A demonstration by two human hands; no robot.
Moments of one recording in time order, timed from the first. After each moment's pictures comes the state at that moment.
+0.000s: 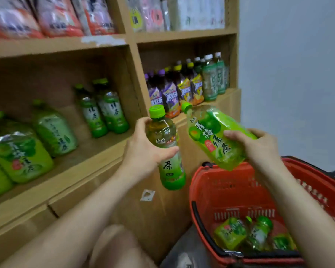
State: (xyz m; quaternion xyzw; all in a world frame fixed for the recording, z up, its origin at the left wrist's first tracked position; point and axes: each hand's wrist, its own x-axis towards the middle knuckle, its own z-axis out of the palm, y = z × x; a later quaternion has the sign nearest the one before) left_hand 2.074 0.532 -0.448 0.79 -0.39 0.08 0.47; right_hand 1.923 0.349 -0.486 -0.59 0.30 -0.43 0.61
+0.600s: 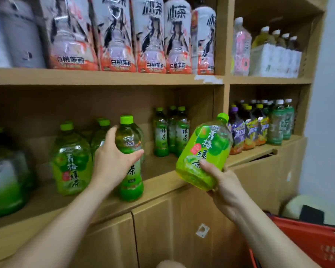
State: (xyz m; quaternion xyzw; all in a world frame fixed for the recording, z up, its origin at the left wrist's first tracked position) left_hand 2.209 0.736 -0.400 0.81 -0.20 0.28 0.47; right_hand 2.090 0.523 -0.450 -0.52 0.06 -0.24 0.82
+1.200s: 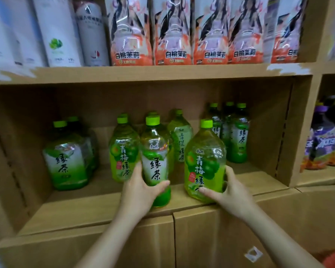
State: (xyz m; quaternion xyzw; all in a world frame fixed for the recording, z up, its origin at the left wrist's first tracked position) left_hand 2.205 0.778 -0.461 0.85 -0.08 0.22 0.48; right_hand 2.186 0.544 -0.475 -0.92 0.04 -0.15 0.35
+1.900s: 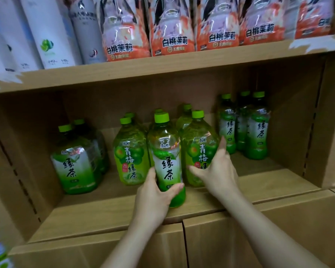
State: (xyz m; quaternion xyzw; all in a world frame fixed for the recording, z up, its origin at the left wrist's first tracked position) left_hand 2.218 0.763 -0.479 0.83 -0.08 0.21 0.51; right_hand 2.249 0.593 -0.456 -0.89 0.07 -0.27 0.36
